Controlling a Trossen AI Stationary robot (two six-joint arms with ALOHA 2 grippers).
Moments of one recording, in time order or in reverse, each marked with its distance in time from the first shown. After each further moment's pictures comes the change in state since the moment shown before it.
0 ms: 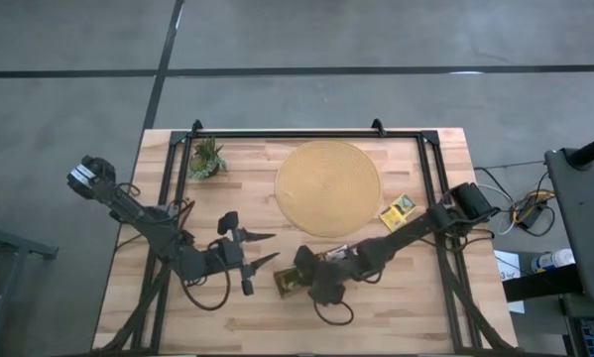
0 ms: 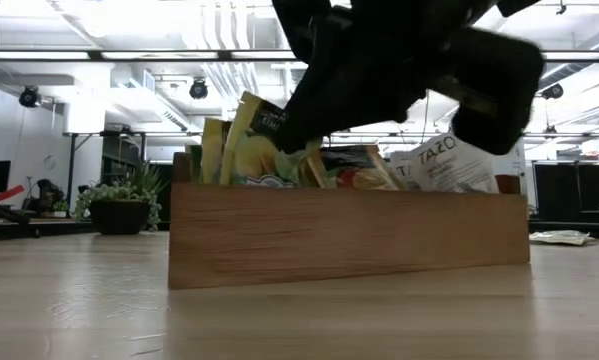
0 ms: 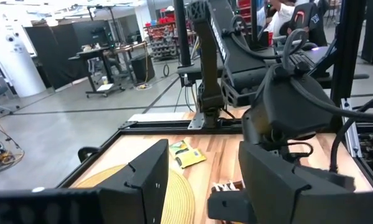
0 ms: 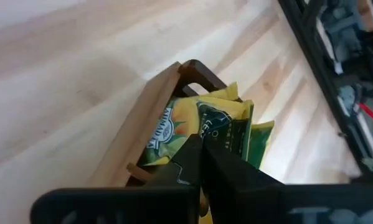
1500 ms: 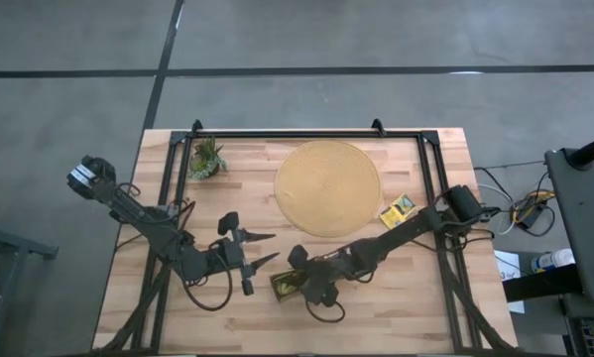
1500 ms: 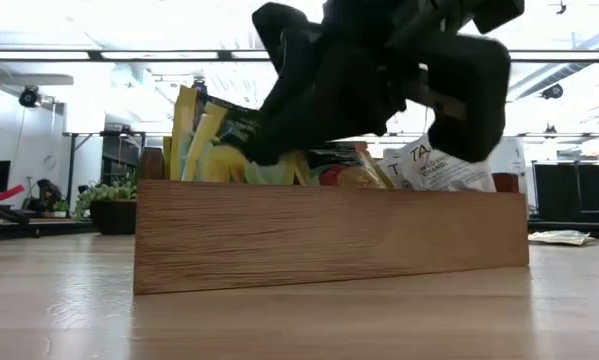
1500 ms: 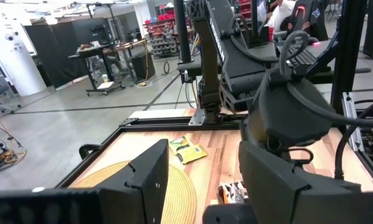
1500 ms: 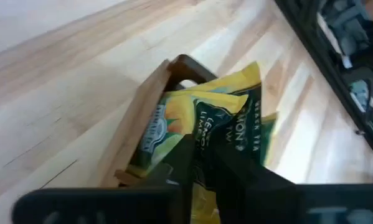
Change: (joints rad) left arm 0.002 0.001 -0.006 -0.015 0.000 -0.006; right arm -0.023 0.066 0.036 0.057 -0.056 0.077
